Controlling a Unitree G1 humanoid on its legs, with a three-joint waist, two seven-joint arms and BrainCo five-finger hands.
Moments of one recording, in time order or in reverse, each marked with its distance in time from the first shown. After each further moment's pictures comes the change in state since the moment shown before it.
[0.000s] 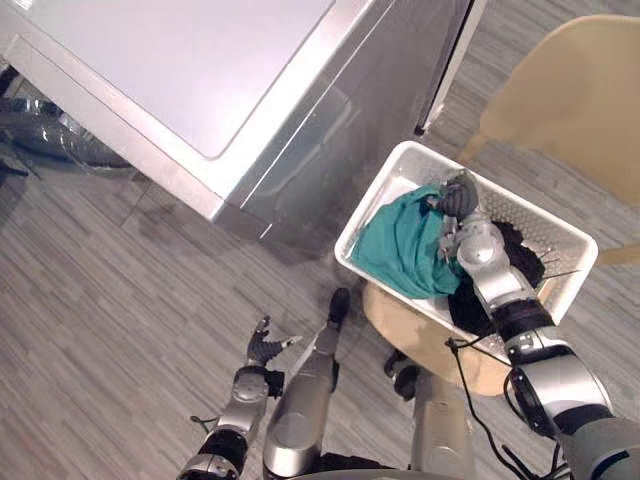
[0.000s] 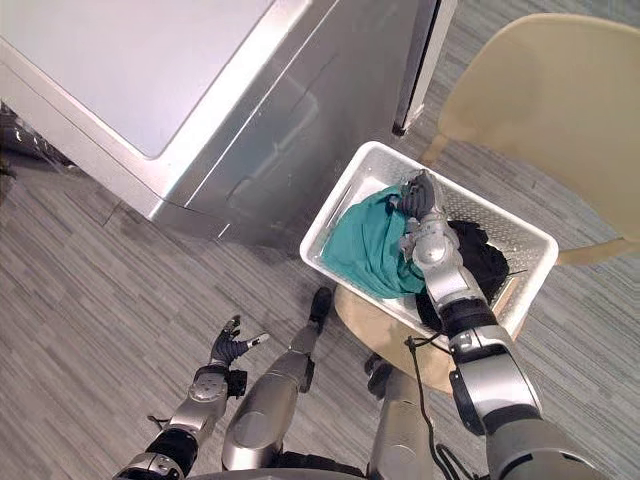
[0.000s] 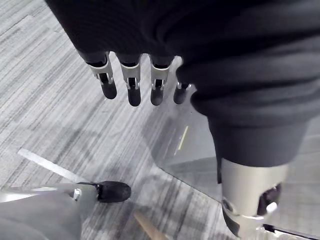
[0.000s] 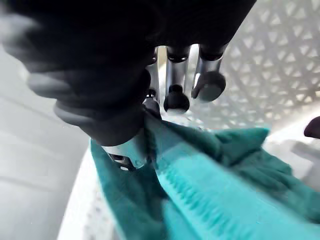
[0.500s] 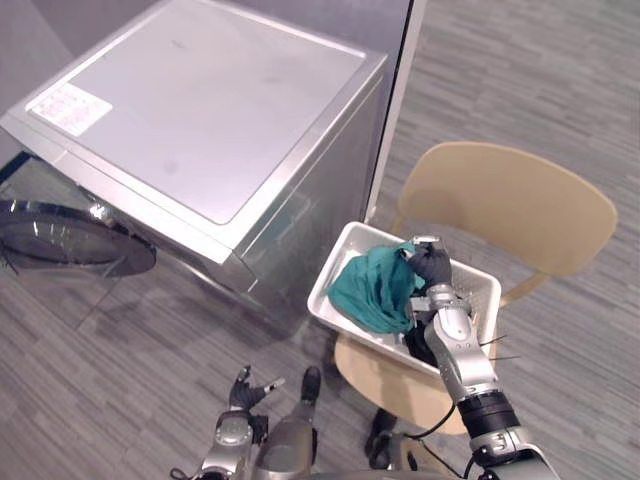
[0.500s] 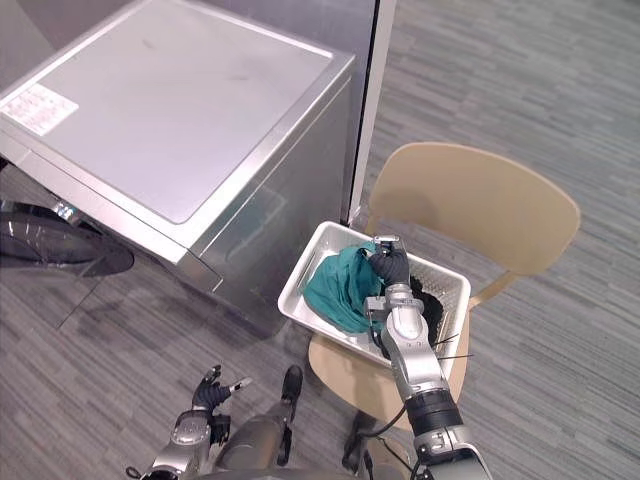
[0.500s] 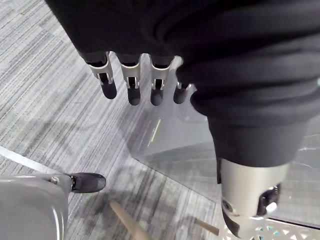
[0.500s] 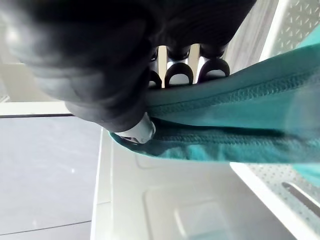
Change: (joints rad) left arm 0.156 -0.002 0.069 0.072 0.039 0.044 -0.022; right arm 0.425 0.252 -0.040 -0.307 0.339 -0.071 0.120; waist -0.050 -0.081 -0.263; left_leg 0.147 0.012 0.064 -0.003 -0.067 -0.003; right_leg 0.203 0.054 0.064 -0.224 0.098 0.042
